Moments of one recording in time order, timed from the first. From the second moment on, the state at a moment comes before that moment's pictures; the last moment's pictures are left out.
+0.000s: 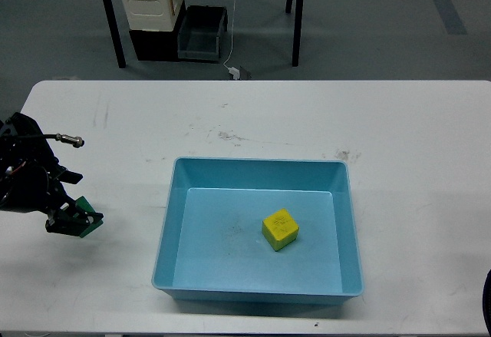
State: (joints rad) left arm -0.82 1.06 -0.29 -1.47 2.18 -0.49 -0.49; right arm -0.13 -0.08 1.66 1.59 -1.28 0.05 0.40
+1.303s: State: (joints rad) left arm -0.82 0.94 -0.21 -1.26 2.18 -0.49 -0.49; right arm -0.16 -0.08 1.66 1.59 -1.28 0.02 0.40
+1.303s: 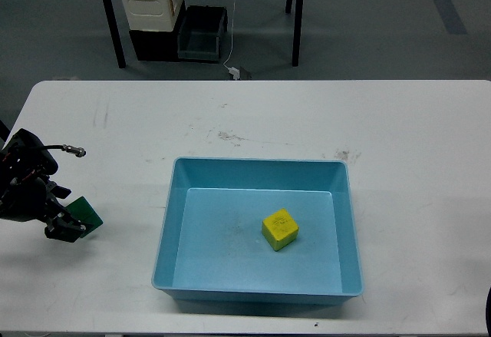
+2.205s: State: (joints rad) left arm -0.82 0.91 -0.22 -1.22 2.14 -0.43 -0.49; right arm -0.16 -0.08 1.66 1.58 -1.28 0.00 0.40
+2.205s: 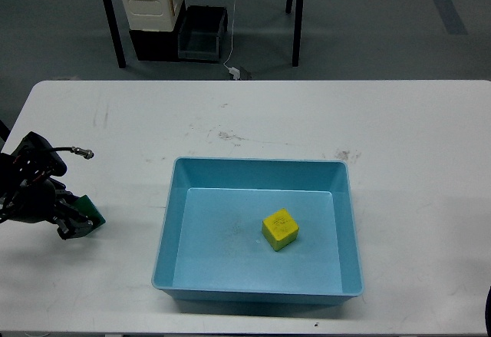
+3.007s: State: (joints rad) left arm -1.37 0.85 -0.25 -1.47 1.84 -0.48 -0.49; right arm -0.17 -0.07 1.66 1.58 -1.27 -0.02 0.40
